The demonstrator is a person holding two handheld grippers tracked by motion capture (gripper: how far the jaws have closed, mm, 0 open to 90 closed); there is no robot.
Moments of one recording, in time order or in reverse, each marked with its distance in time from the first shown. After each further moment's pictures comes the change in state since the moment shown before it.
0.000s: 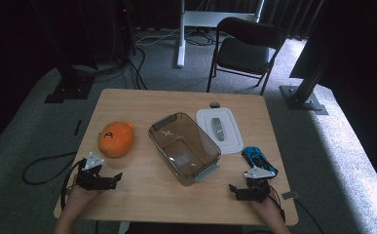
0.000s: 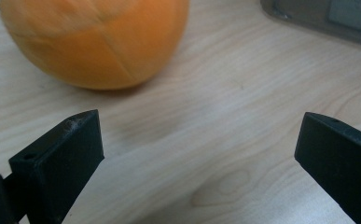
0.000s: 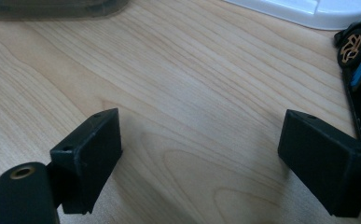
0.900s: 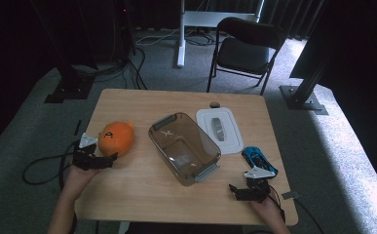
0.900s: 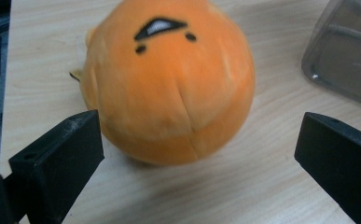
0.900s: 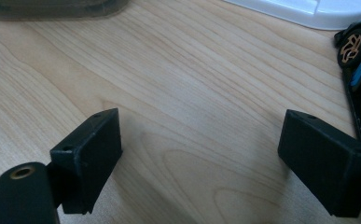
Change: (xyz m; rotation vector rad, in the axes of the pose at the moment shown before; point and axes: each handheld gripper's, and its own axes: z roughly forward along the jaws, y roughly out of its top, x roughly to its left) left arm 0.036 0.044 0.009 -0.051 0.029 -0.080; right arm 0.000 0.000 0.000 0.001 0.000 -0.001
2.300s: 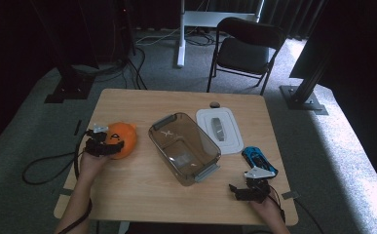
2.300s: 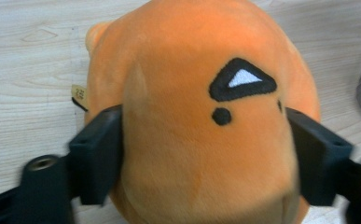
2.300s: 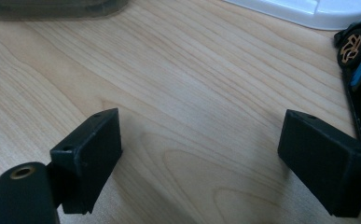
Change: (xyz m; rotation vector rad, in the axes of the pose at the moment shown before) left arm 0.002 0.019 0.055 0.081 0.062 -0.064; right arm 0.000 0.000 0.000 0.000 0.000 0.000
